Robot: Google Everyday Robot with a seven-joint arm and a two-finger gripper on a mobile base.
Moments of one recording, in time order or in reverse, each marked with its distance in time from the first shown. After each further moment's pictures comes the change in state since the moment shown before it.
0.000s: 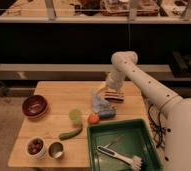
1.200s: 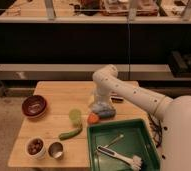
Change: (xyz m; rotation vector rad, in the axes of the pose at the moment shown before) arm -0.022 -0.026 0.080 -0.146 0.054 -0.068
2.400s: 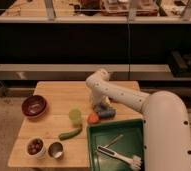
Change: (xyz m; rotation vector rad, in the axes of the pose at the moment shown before) arm 0.034 -0.002 0.051 -0.111 0.039 0.106
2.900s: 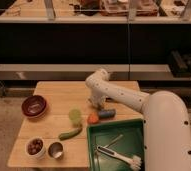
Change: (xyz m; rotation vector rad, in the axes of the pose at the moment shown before) arm -0.002 -0.001 -0.003 0.003 -0.006 -0.006
